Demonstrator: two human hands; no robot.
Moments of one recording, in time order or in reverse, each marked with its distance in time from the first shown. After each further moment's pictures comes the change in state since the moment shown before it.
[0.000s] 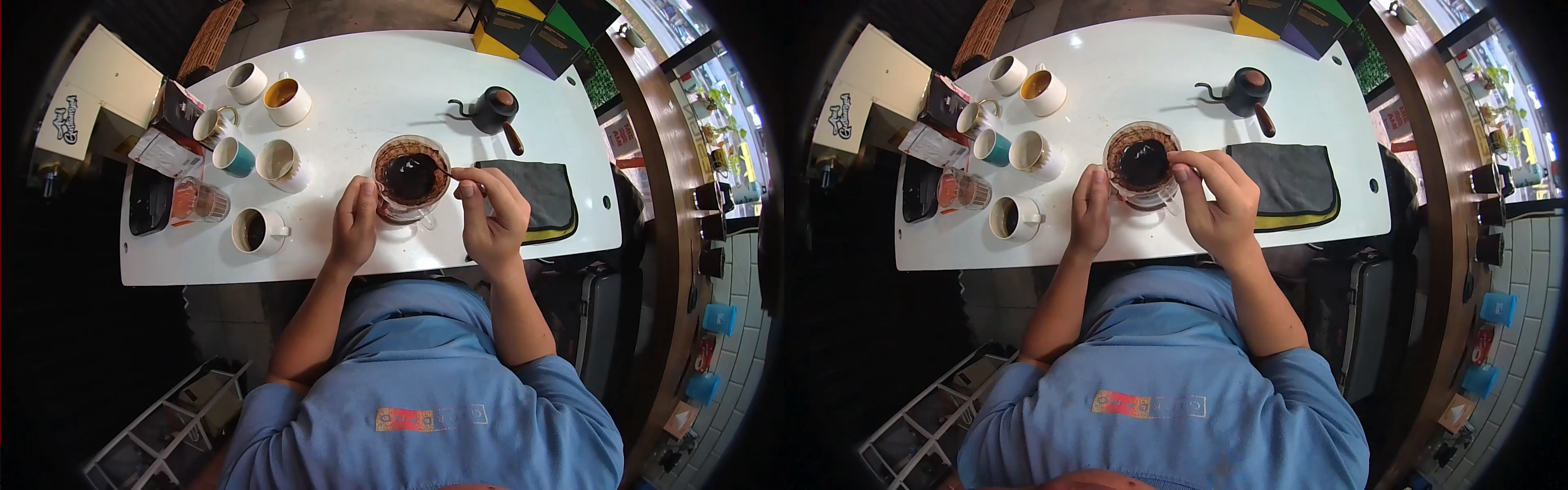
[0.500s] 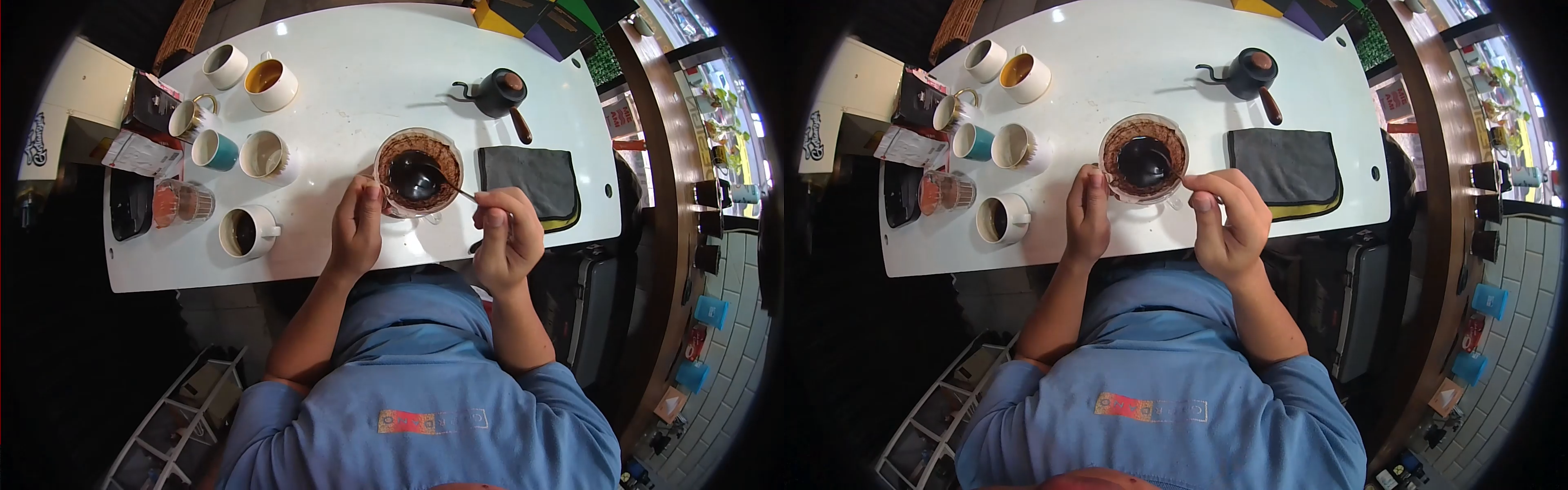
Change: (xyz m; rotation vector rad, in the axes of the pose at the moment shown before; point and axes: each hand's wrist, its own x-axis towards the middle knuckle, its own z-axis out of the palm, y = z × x) left_hand -0.002 0.009 0.002 0.028 -0.006 0.025; right_hand -0.018 -0.004 0.004 0.065 0.053 0.082
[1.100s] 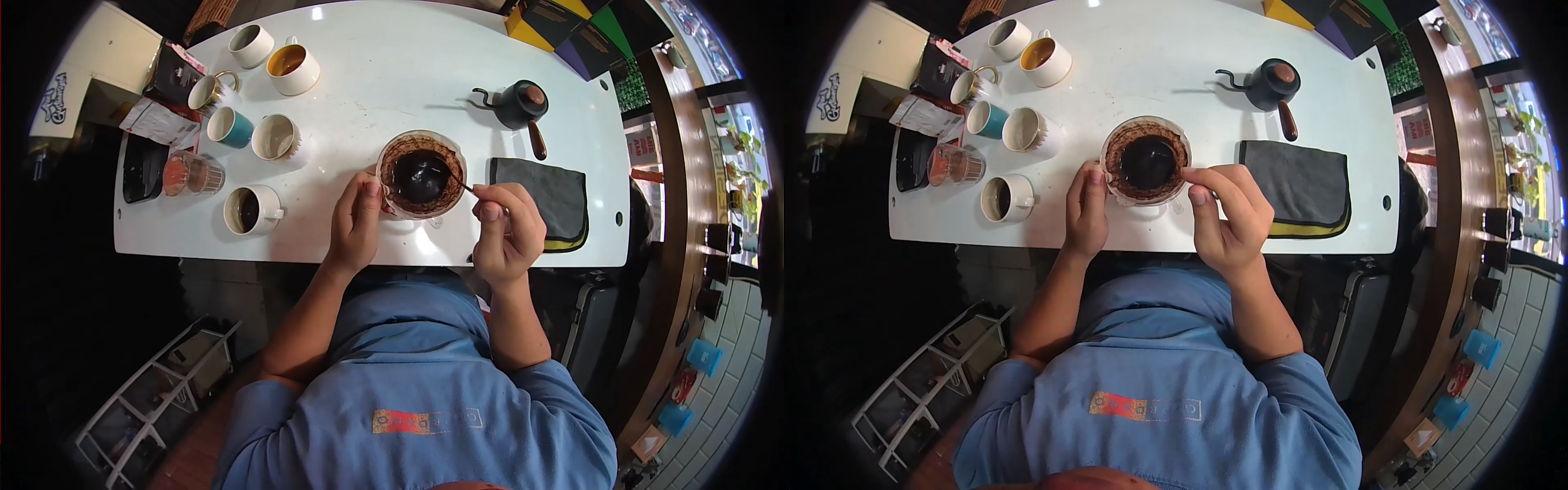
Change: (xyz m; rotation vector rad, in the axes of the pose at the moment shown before) left_hand -0.003 -0.004 0.005 -0.046 0.059 -0.002; right_hand 0.017 0.017 -0.006 0.009 -0.072 -0.065
